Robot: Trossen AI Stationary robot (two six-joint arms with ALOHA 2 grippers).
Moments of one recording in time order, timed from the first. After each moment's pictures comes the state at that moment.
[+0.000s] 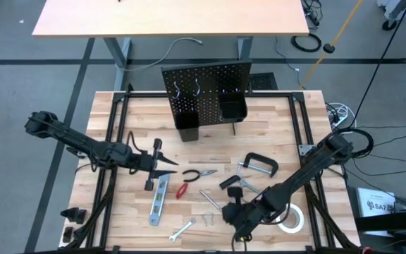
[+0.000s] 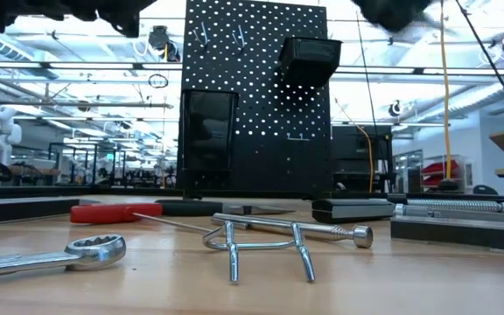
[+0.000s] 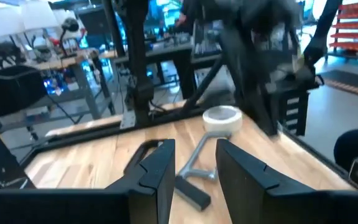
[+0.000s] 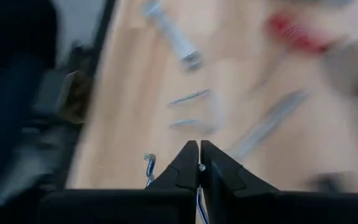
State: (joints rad) left arm -0.33 0.94 0.39 0.53 -0.14 0.19; right arm 0.64 1.81 1.36 -0.48 0.32 0.46
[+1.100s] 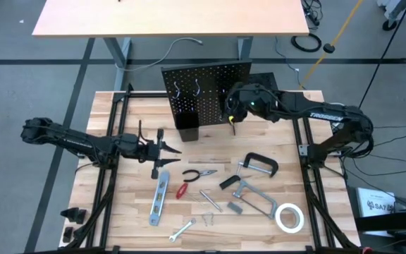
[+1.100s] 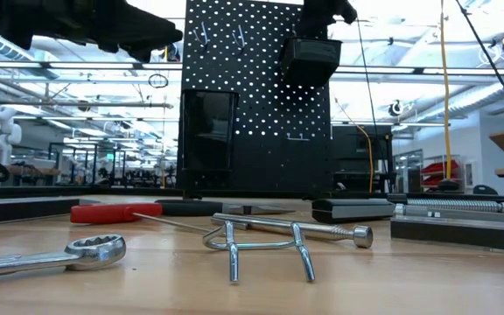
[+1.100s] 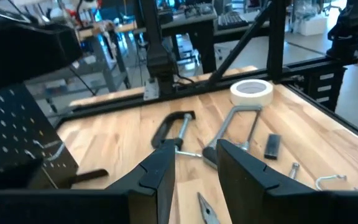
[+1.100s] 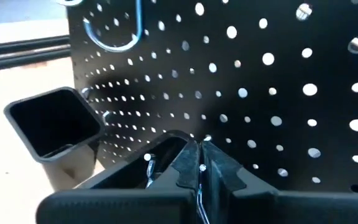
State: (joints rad) left arm -0.12 0.94 0.39 0.43 -0.01 0.19; right arm -0.17 1.45 1.51 -0.64 0.57 0.09
